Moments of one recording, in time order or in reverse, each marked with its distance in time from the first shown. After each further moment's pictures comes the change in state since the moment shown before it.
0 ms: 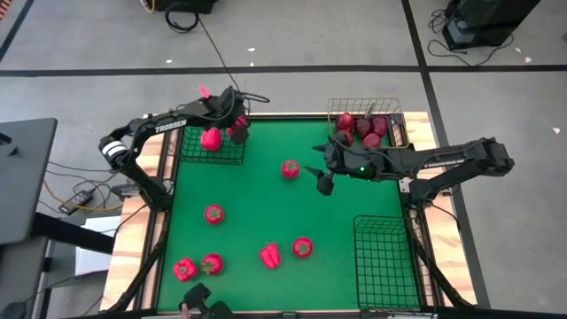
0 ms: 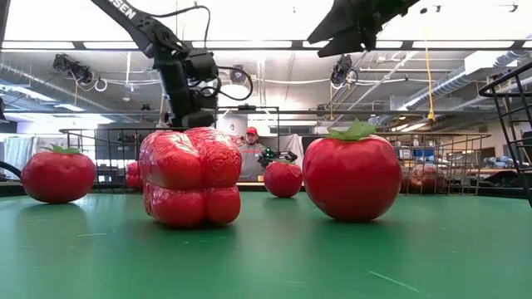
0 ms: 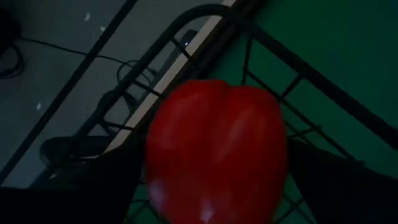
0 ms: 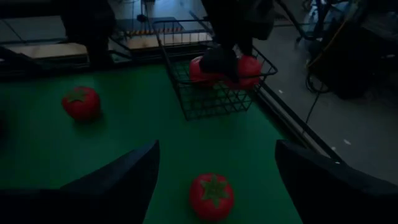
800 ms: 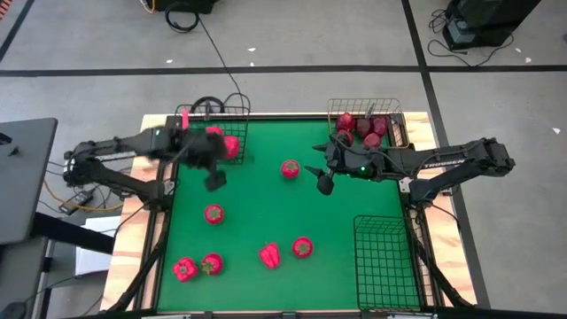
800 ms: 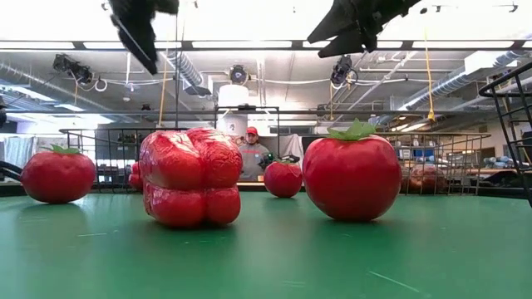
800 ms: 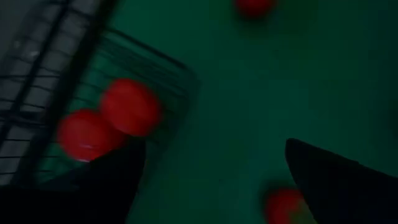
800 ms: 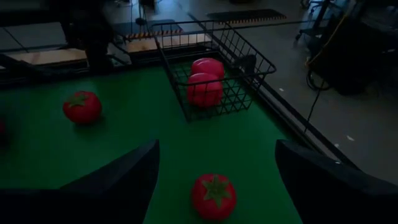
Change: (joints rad) left arm -0.596 -0.411 0.146 -0.649 -0.002 -0.364; right arm 0.001 -0.007 -0.005 0.004 0.000 0.029
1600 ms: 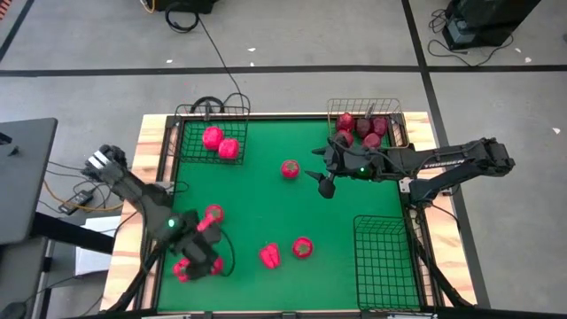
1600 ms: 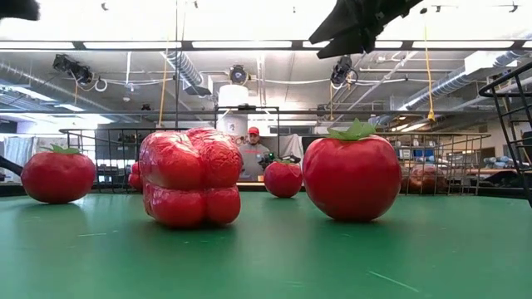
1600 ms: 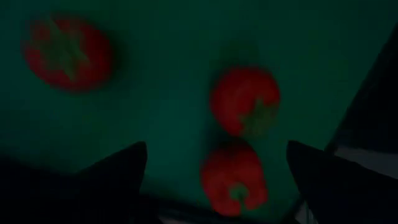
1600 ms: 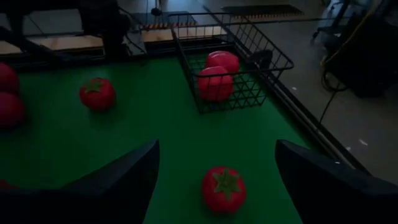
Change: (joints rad) left arm -0.835 0.282 -0.001 -0.063 0.262 -0.818; right arm 0.001 0.001 0.000 -0.022 -0.061 -0.032
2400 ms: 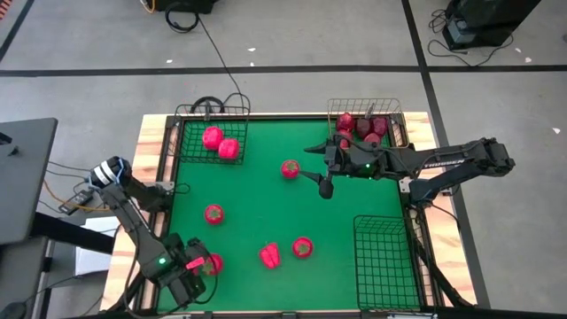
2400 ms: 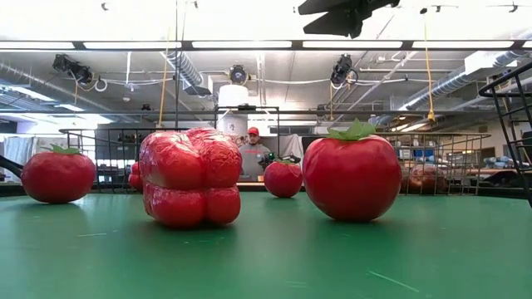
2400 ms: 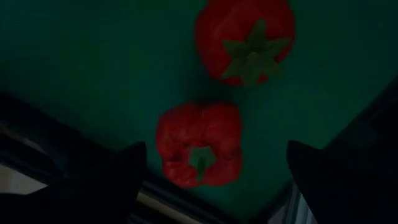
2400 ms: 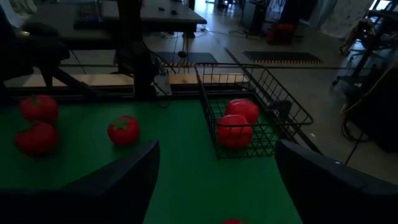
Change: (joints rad) left arm -0.250 0.141 -0.002 0.048 0.001 -0.481; right arm -0.004 0.000 0.000 0.188 -0.099 -0.125
